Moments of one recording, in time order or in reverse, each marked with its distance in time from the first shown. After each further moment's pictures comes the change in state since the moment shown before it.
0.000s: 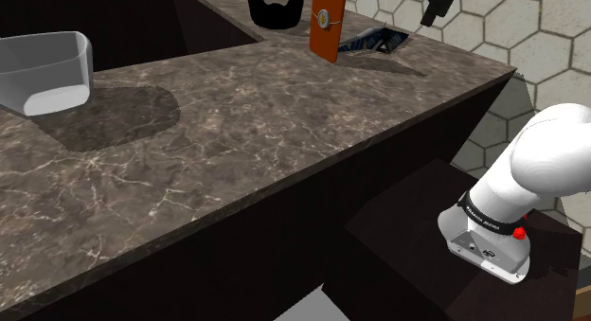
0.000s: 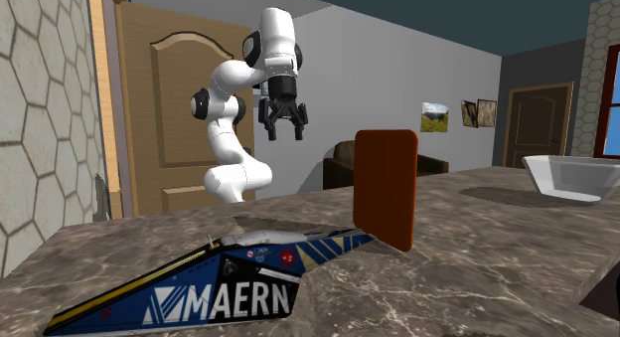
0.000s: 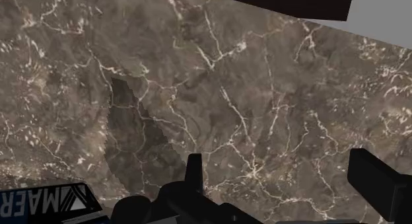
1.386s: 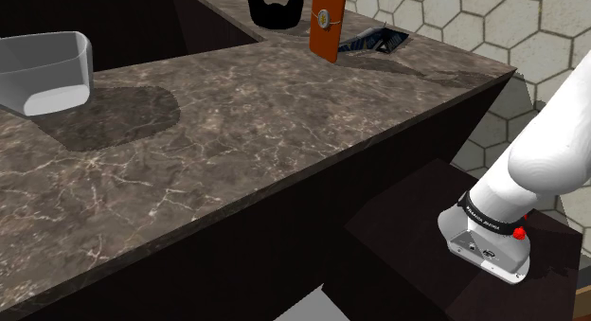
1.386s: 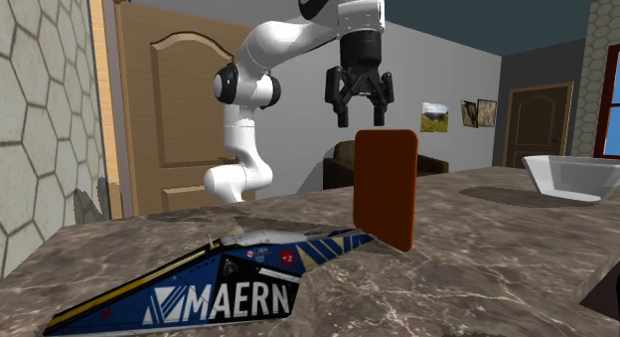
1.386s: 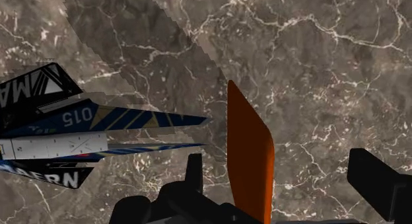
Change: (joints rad) arm -0.045 0.877 0.035 0.888 0.047 -0.107 0.251
